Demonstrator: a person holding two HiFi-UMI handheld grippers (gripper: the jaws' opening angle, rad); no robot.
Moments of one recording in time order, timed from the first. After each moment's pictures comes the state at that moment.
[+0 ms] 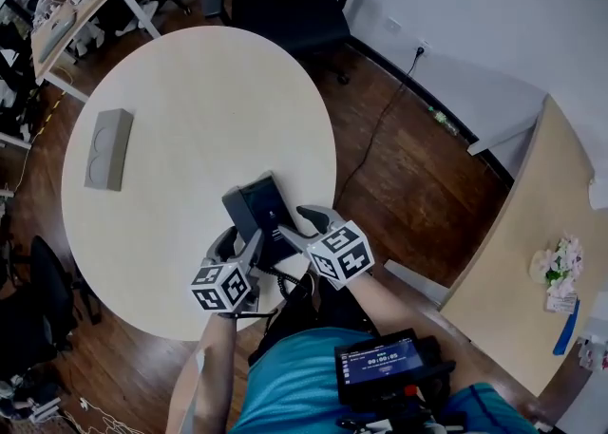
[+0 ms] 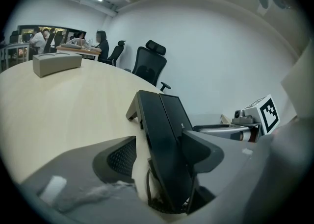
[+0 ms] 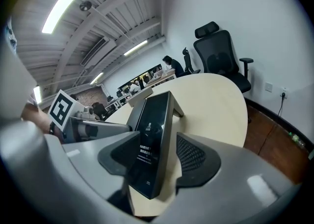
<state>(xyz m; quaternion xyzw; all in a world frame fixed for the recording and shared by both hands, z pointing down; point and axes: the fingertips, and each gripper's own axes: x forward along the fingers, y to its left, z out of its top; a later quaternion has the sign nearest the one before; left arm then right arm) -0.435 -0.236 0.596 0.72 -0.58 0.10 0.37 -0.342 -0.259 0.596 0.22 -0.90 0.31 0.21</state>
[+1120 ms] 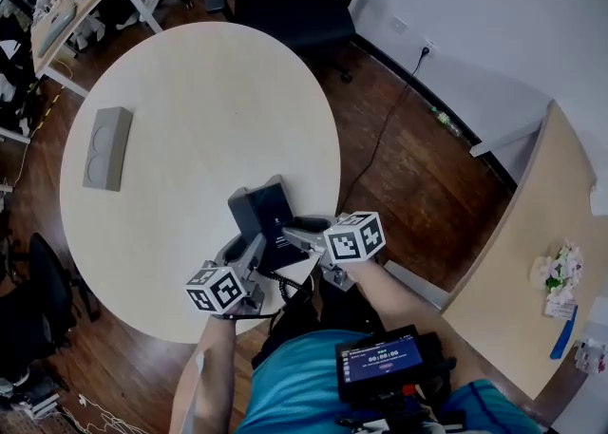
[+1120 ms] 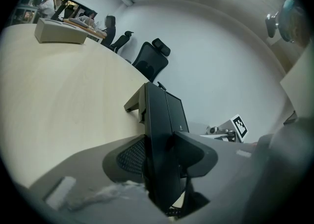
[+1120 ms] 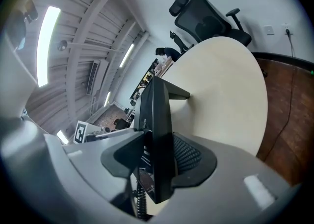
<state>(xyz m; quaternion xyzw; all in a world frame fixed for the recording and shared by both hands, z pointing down) -0.425 -0.235 0.607 0.72 -0.53 0.02 0.44 -0.349 -0.253 0.621 0.12 -0.84 0.51 0.15</state>
